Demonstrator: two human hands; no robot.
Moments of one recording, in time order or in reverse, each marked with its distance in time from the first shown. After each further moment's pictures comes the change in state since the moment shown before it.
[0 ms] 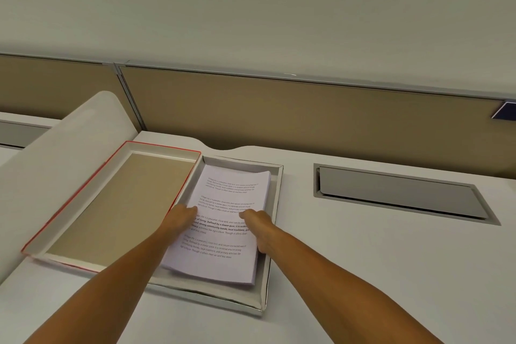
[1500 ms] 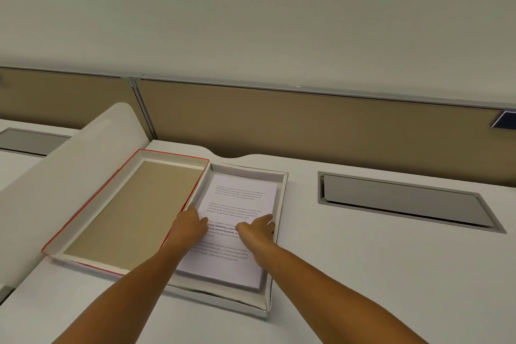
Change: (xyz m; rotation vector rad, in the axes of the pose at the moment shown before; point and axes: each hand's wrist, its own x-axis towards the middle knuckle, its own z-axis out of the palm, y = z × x) left_hand -0.023 -0.006 0.007 0.312 0.213 0.215; right_hand -0.026 0.012 0.019 -0.279 0.126 -0.157
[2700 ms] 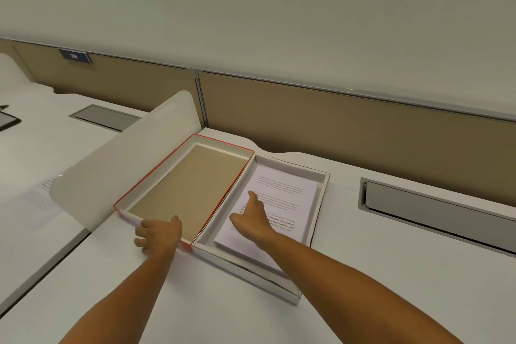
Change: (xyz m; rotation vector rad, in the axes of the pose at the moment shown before) left_hand -0.058 -0.115 -0.046 -0.341 0.430 -0.775; right_hand -0.026 -0.020 0.075 -0.357 -0.177 -0.399
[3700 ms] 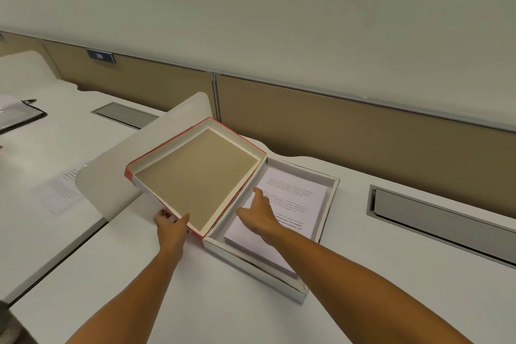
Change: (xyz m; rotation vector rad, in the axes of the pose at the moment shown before) left_hand -0.008 -0.023 -0.015 -0.824 -0.251 0.073; right_hand -0.006 -0.012 0.001 0.012 -0.037 -0.043
